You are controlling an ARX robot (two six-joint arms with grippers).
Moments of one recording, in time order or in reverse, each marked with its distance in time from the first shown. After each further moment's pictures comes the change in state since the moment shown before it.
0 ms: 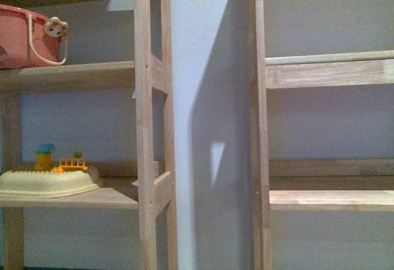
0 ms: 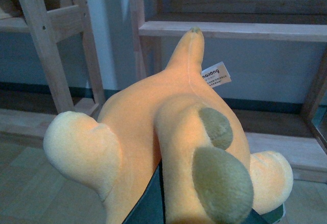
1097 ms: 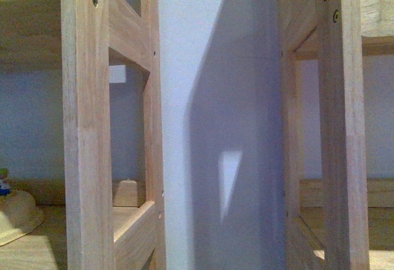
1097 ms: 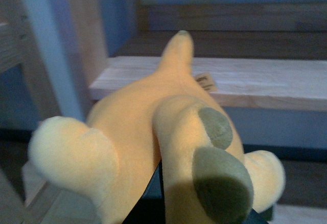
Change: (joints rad) left arm 0.000 0.000 0.000 0.000 0.000 0.000; right arm 0.027 0.008 0.000 -0.003 0.087 0.026
